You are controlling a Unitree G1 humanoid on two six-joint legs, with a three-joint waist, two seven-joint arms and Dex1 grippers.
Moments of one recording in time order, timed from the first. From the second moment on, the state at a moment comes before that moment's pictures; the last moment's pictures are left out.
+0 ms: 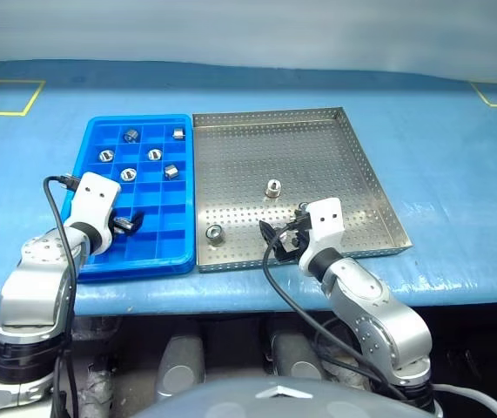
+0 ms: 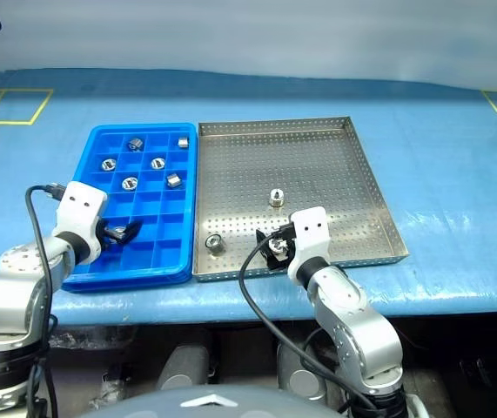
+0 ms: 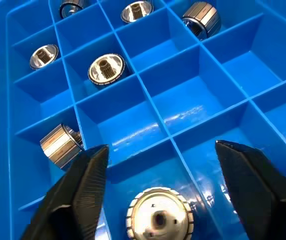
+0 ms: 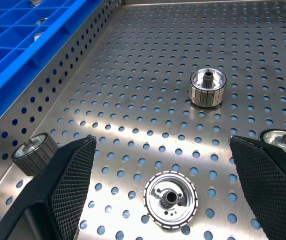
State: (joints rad) left arm -0.10 0.57 0.18 -0.52 -0.12 1.06 -0.37; right arm 0.06 -0.12 0.16 -0.69 0.26 0.91 0.09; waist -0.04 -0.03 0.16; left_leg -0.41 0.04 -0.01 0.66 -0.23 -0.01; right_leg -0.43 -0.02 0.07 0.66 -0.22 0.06
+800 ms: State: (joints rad) left arm -0.74 0.83 -0.39 -0.06 -0.26 0.77 -1.18; right arm 0.07 -0.09 0.15 -0.69 0.25 0.89 0.06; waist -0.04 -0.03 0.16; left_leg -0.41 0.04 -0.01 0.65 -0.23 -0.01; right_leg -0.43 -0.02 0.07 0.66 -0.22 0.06
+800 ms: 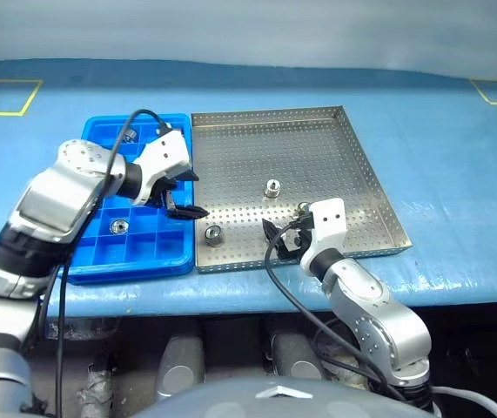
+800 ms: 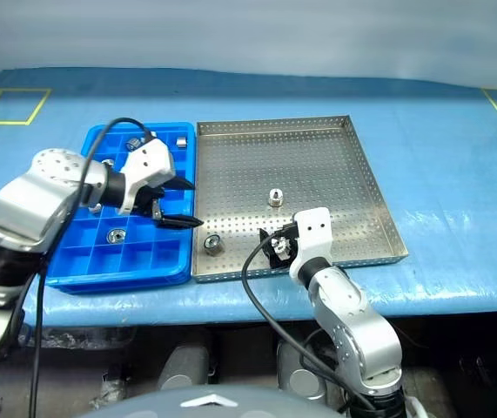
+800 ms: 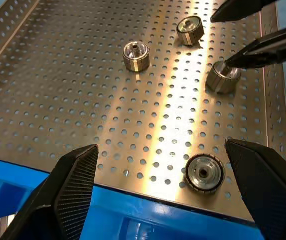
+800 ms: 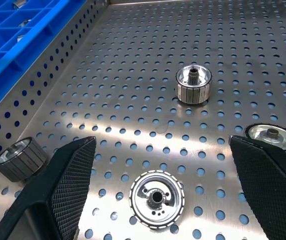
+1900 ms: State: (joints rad) left arm -1.03 0.60 -0.84 0.42 0.08 0.38 -1.60; right arm 0.13 -0.05 0.15 -0.69 0.22 0.82 0.00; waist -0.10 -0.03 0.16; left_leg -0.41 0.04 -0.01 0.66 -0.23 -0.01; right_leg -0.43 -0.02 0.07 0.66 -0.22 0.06
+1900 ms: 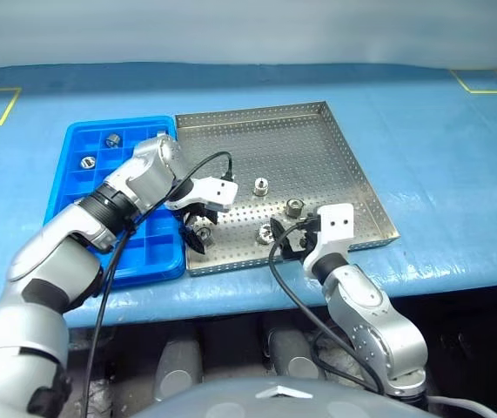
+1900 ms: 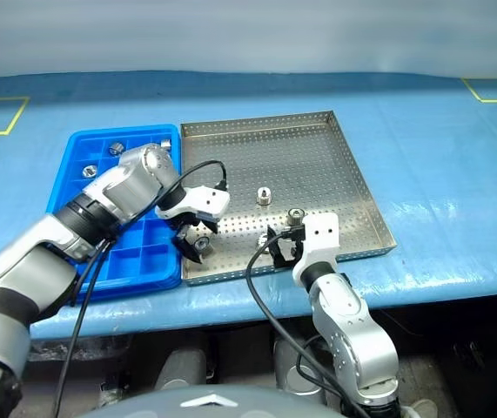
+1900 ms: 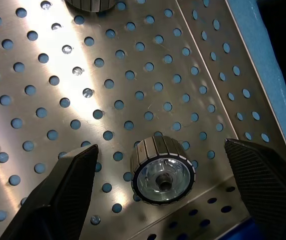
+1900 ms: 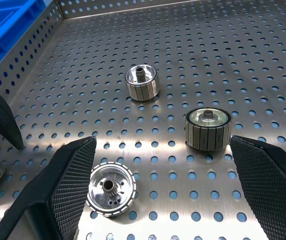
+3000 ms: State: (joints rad) left arm -0.69 0.82 -0.33 0.03 0.03 0.55 -1.27; right arm 0.11 -0.05 0.15 -0.68 0.22 0.82 0.02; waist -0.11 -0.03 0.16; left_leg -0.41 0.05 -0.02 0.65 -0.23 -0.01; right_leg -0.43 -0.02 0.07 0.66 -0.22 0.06
